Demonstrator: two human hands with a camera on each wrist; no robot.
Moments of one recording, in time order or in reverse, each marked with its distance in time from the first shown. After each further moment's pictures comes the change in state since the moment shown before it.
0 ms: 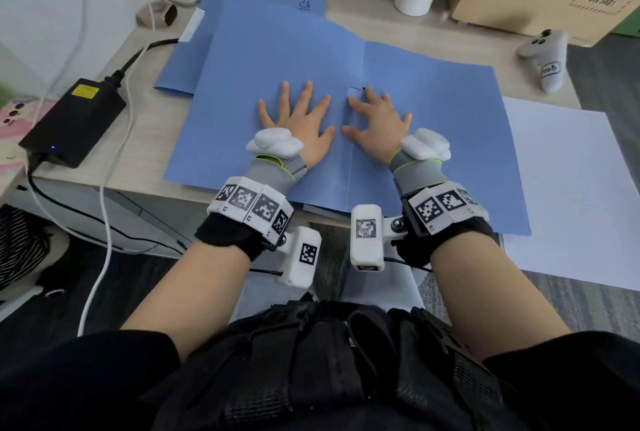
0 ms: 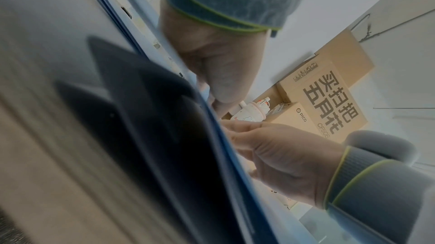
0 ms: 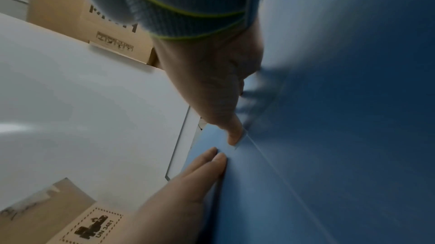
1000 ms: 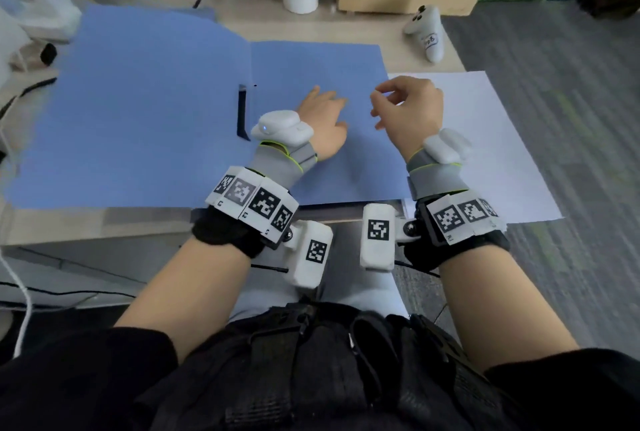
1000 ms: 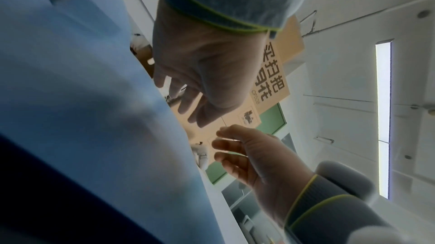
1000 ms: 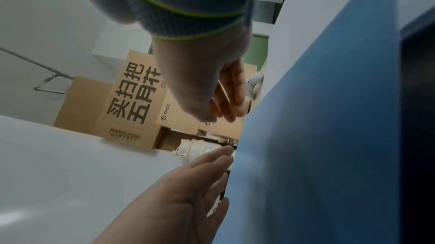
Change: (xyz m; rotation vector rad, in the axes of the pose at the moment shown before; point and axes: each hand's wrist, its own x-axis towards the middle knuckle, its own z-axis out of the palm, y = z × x) left_hand -0.003 0.160 -0.007 -0.123 -0.163 0.352; right_hand -0.070 0.120 -0.069 0.529 0.676 0.271
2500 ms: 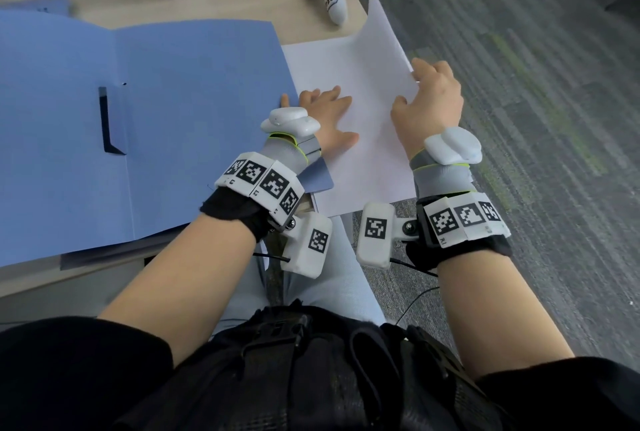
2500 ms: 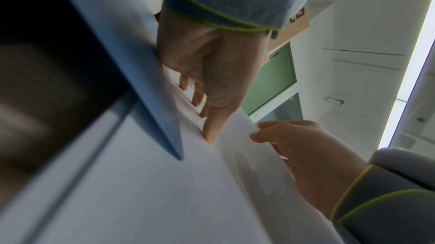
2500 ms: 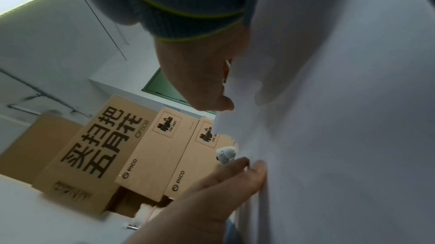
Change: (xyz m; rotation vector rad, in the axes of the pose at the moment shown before) left_hand 0.057 0.090 0.077 0.159 -0.119 0.174; right_hand 0.011 0.091 -0.105 -0.464 0.126 0.129
